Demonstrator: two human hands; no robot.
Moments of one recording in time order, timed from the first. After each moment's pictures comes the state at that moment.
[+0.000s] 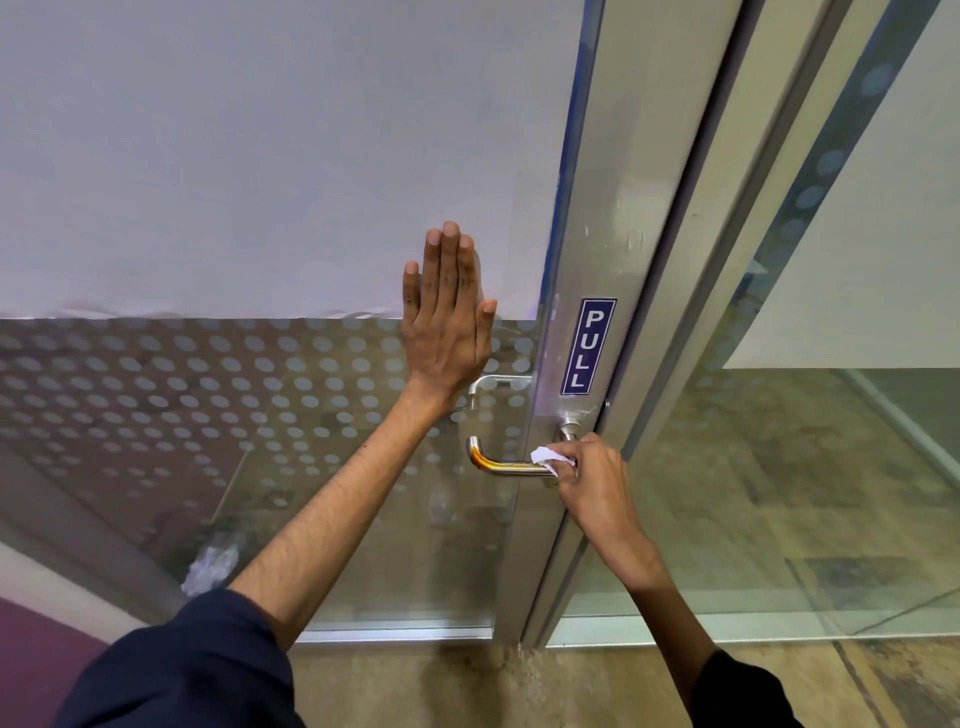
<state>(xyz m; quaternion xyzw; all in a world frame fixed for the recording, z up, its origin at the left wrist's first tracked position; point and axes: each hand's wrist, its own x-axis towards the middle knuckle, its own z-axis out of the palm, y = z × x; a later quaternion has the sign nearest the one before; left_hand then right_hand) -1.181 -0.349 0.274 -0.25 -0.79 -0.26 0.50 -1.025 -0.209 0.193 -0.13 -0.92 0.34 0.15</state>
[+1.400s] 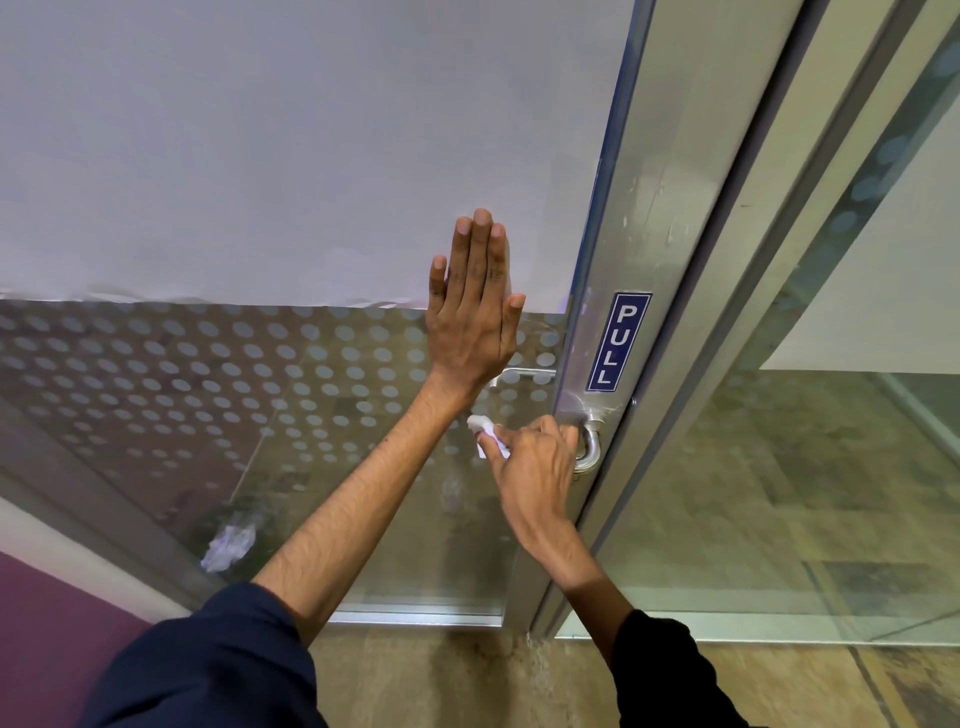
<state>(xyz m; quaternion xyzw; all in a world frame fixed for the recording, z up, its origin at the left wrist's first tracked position) -1.181 -0.350 0.274 -0.24 -0.80 -0.25 0.50 -1.065 -0.293 0.184 -0.11 -0.95 0.13 0.27</state>
